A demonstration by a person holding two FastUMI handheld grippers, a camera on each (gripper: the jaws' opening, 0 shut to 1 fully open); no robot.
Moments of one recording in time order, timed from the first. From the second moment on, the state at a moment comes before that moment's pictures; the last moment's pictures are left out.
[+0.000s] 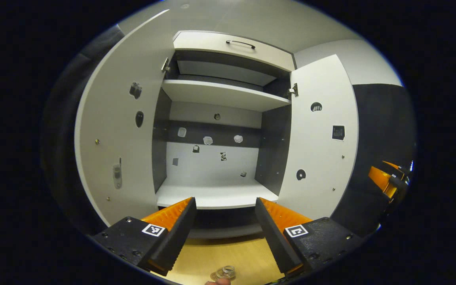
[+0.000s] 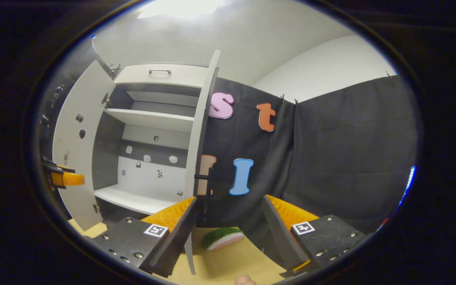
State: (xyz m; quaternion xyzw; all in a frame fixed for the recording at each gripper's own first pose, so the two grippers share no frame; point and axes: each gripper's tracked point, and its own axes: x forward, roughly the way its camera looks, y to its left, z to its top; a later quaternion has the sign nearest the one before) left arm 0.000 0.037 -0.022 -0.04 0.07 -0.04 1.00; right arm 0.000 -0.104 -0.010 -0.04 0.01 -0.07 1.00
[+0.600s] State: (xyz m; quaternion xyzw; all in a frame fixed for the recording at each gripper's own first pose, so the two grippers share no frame) left arm -0.060 0.108 0.031 -0.01 0.02 0.08 1.00; right arm 0.064 -0.092 -0.003 -0.03 0.00 -0.03 1.00
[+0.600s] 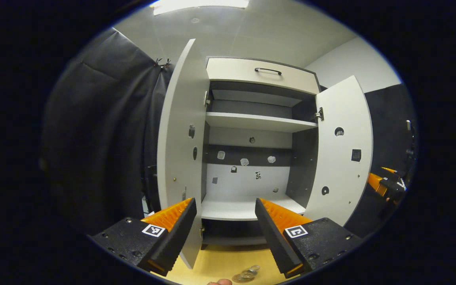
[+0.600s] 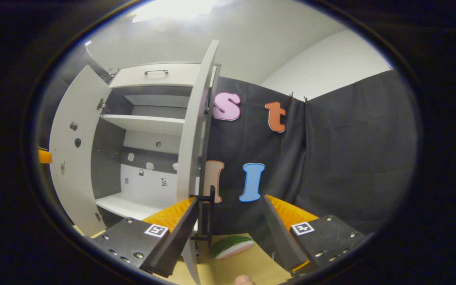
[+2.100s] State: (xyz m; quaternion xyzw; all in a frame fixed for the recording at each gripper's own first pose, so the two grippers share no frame) left arm -0.111 0.175 0.012 -0.03 0.03 0.18 0.98; right arm 0.123 0.072 -0.012 0.02 0.02 0.16 0.99
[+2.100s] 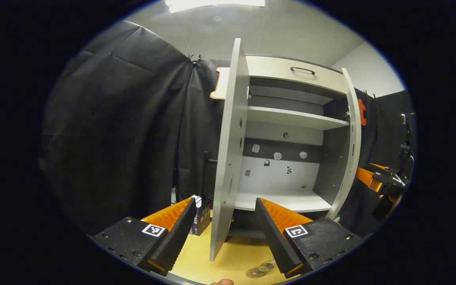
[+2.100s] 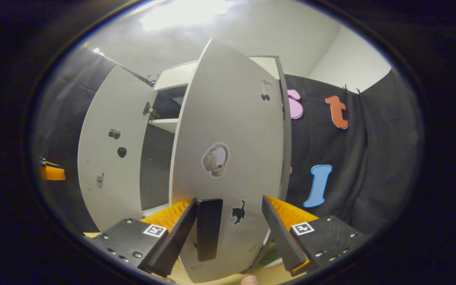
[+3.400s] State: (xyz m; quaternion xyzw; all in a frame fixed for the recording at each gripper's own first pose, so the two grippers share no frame) left arm -0.165 0.273 0.006 -0.02 0.04 0.27 0.96; right arm 0.200 0.155 -0.032 0.04 0.03 0.12 0.99
